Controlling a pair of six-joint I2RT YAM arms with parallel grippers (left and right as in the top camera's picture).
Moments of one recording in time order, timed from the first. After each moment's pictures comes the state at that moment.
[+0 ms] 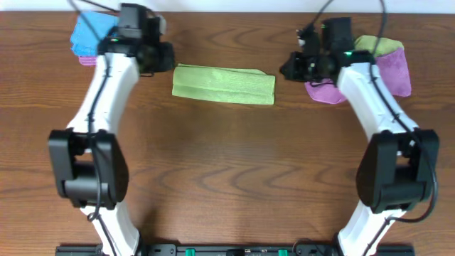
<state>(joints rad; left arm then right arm) -0.11 1.99 1.67 -0.71 0.17 -0.15 0.13 1.96 1.55 -0.61 -0.43 0.23</state>
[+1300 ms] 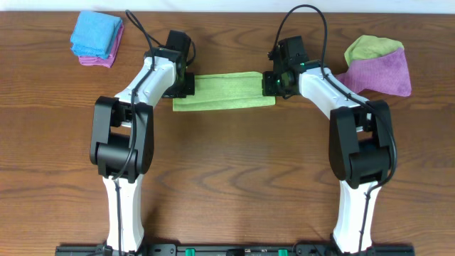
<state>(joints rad) -0.22 2.26 1.70 -0.85 -0.04 -0.25 0.24 2.21 1.56 -0.49 -0.19 0.21</state>
